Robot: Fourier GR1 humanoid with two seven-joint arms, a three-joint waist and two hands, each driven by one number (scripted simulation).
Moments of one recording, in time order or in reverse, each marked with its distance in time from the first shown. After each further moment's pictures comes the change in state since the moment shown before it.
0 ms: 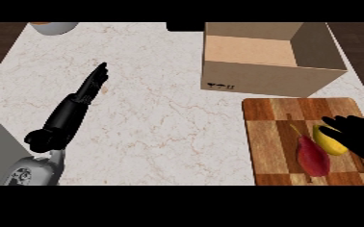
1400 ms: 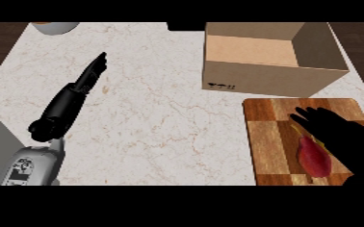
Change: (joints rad) left arm -0.060 -0.087 0.124 0.013 -0.154 -0.123 0.024; right arm -0.134 0.258 0.191 0.266 0.457 -0.066 -0.024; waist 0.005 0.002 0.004
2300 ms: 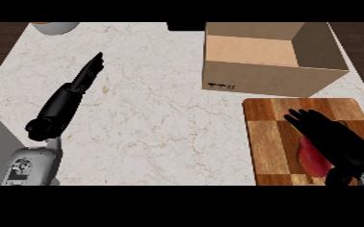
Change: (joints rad) left arm 0.004 -0.042 0.073 0.005 -0.060 -0.070 -0.008; right arm -0.021 0.131 -0.008 0.217 0.200 -0.096 -0.104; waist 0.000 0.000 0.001
